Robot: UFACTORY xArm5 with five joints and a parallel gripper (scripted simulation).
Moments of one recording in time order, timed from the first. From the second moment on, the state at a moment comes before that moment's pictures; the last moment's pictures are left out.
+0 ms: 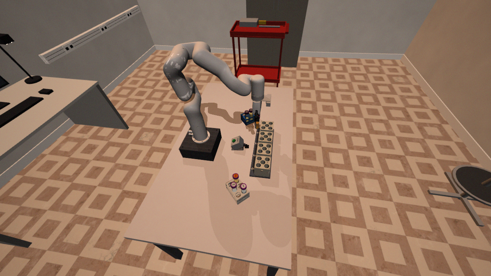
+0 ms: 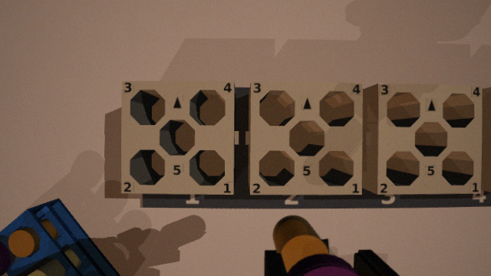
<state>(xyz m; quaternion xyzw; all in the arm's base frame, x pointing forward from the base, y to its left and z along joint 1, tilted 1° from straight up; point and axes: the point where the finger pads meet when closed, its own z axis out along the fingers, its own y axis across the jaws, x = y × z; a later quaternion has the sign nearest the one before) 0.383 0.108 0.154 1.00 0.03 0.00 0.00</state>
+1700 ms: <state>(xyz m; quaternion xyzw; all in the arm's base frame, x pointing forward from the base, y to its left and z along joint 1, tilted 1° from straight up) 0.483 -0.042 0.152 1.00 0.04 0.00 0.00</state>
